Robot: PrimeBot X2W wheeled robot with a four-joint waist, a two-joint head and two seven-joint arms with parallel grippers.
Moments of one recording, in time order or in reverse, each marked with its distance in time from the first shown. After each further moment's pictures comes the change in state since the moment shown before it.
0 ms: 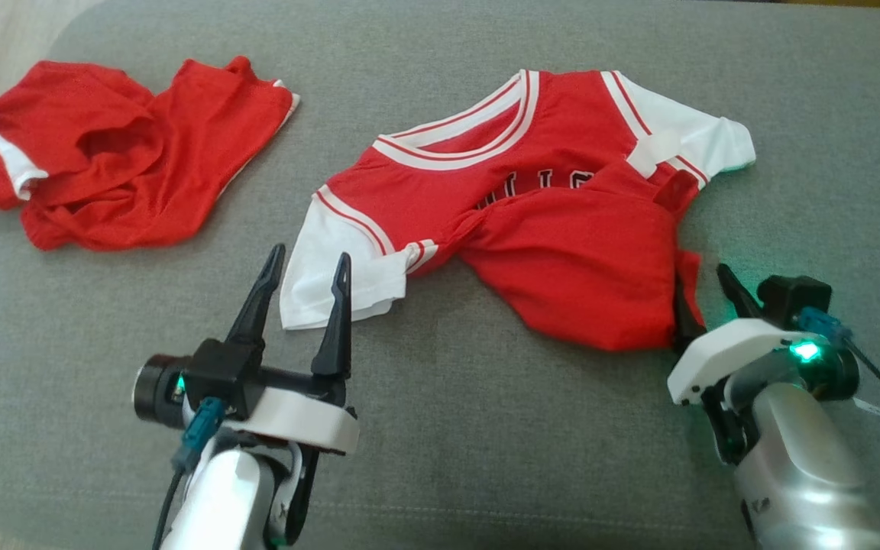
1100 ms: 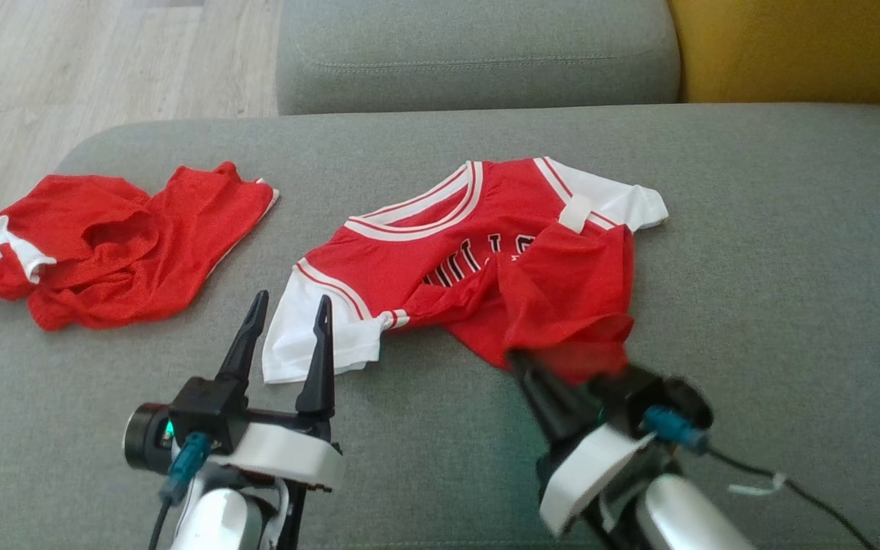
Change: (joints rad) left arm 0.088 0.000 0.037 0.010 -0.018 0.001 0.000; right arm 0.282 -0.002 0.473 -0.532 0.032 0.000 0.060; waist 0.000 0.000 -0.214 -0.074
